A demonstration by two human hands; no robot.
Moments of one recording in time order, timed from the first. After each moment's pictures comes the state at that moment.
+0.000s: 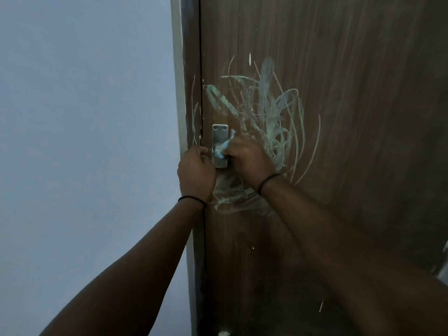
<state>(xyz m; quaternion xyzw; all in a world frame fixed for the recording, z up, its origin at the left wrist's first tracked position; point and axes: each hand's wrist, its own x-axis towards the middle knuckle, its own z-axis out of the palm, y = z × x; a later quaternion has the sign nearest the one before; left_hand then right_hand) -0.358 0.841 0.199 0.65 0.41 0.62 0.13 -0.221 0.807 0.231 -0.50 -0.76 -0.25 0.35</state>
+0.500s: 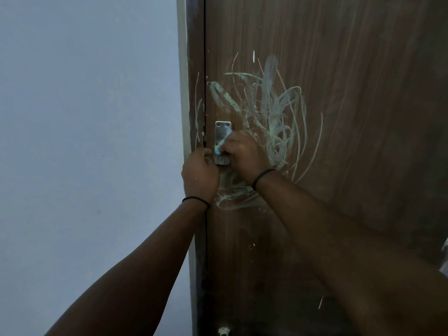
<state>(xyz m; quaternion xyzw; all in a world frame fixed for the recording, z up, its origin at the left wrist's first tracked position) -0.359 0.836 0.190 0.66 0.42 0.61 0.15 -0.234 0.809 0.228 -0.48 -0.74 -0.30 0.36</state>
